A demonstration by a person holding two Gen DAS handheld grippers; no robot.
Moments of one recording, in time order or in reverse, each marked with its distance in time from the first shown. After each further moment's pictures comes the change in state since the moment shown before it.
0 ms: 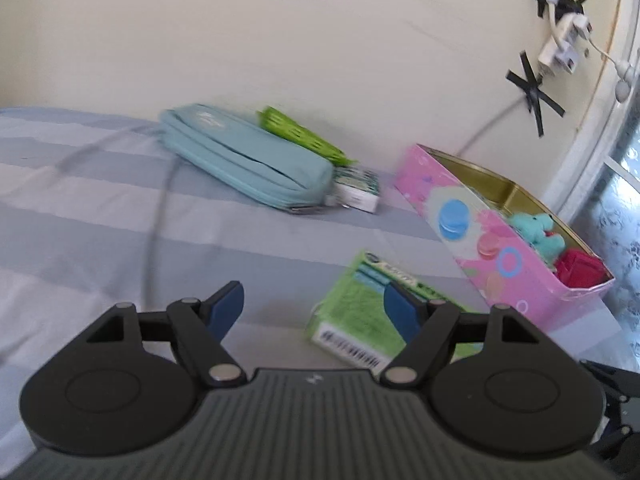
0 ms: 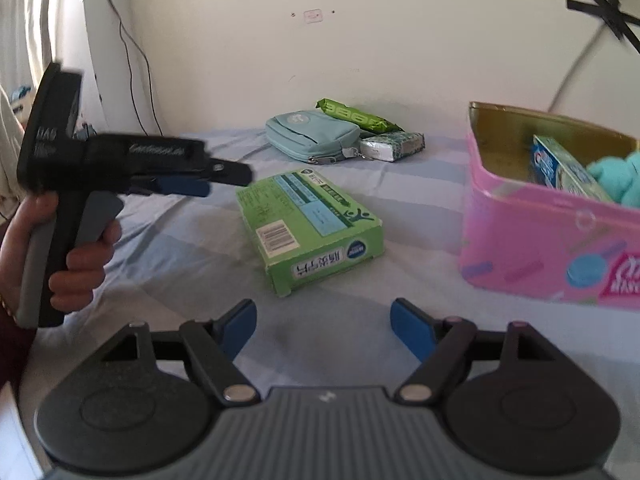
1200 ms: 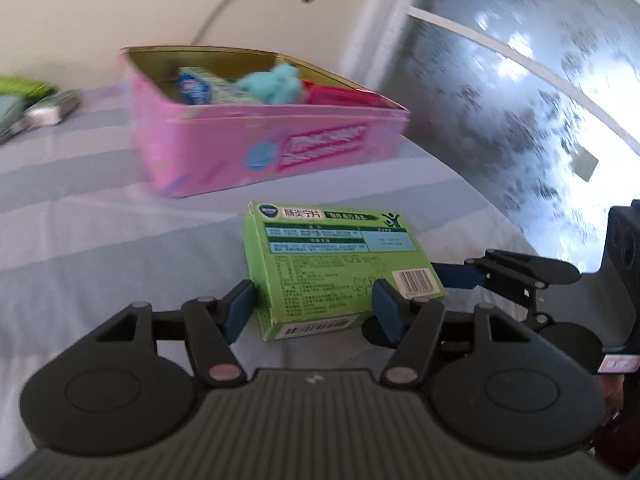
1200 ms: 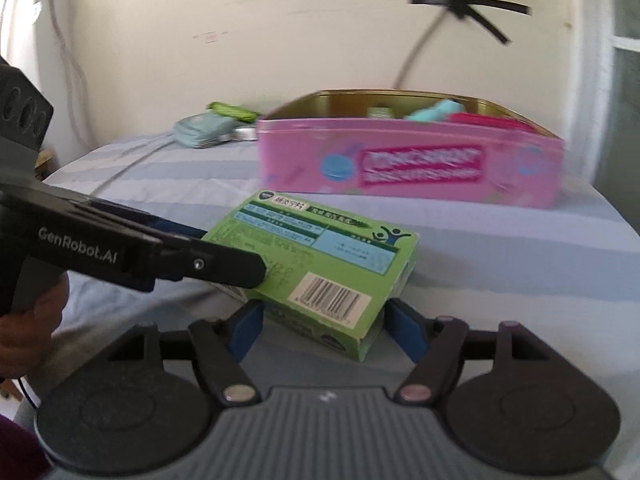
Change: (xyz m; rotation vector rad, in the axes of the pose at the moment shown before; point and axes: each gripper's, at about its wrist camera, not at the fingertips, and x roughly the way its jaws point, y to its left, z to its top) left arm -0.009 -0.208 -0.096 0.297 0.207 -0.376; right arm -0.130 -0.088 -0.093 0.129 -0.031 -0.226
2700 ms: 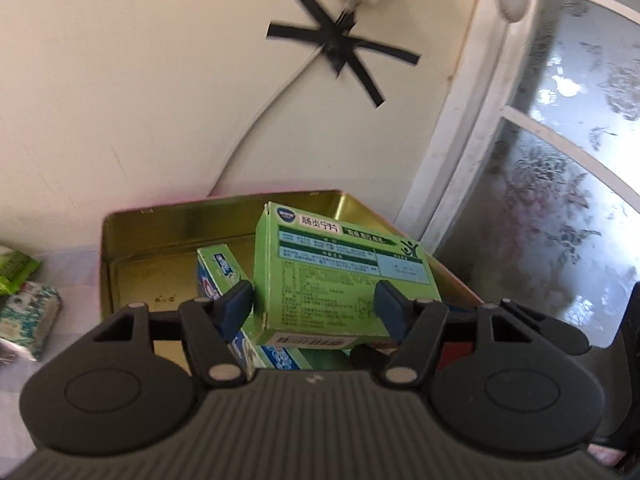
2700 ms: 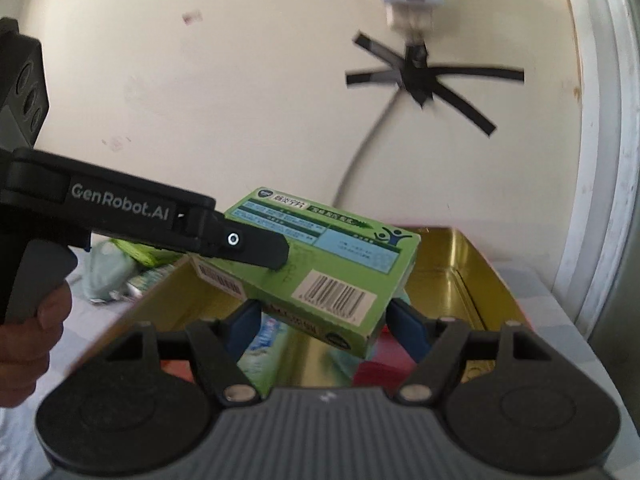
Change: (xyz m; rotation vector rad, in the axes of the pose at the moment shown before) left arm 0.098 0.048 0.205 -0.053 -0.128 0.136; right arm 0.118 -0.085 0.174 0.013 -0.186 -0.038
